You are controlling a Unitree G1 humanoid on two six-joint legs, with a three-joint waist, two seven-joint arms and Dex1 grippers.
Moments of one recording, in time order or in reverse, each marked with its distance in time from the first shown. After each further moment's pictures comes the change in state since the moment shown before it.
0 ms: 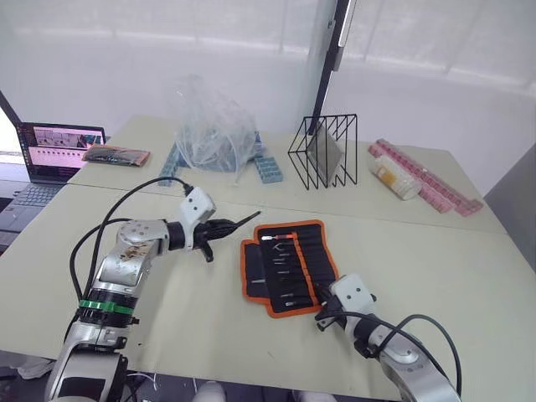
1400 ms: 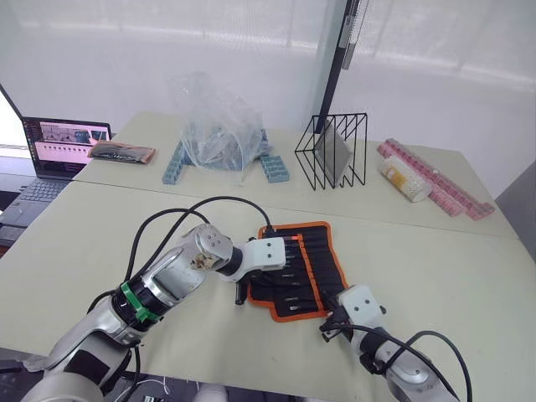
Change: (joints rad) left arm -0.175 0.056 -0.530 -0.251 0.212 0.326 -0.089; right arm 0.133 0.000 -0.007 -0.105 -0.009 -0.002 -0.060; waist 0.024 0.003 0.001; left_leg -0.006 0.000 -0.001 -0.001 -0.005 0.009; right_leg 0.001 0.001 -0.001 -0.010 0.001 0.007
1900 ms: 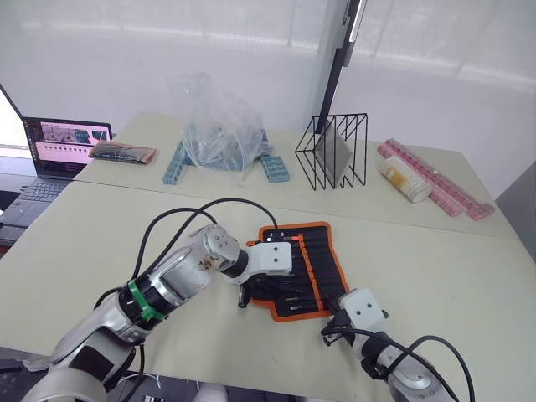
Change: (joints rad) left arm -0.036 -0.065 -0.050 0.043 0.036 0.011 0.003; right arm 0.026 0.000 0.000 -0.014 0.000 0.000 -0.010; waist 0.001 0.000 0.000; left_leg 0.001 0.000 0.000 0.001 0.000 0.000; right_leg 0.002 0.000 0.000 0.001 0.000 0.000
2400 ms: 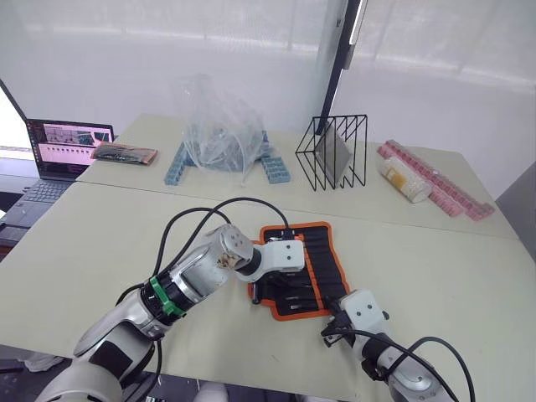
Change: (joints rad) left arm -0.017 -0.097 -0.018 0.059 0.046 0.018 0.031; right arm 0.006 0.000 0.000 0.002 -0.011 0.001 -0.003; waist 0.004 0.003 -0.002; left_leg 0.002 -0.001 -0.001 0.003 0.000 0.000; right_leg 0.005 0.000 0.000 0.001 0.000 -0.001
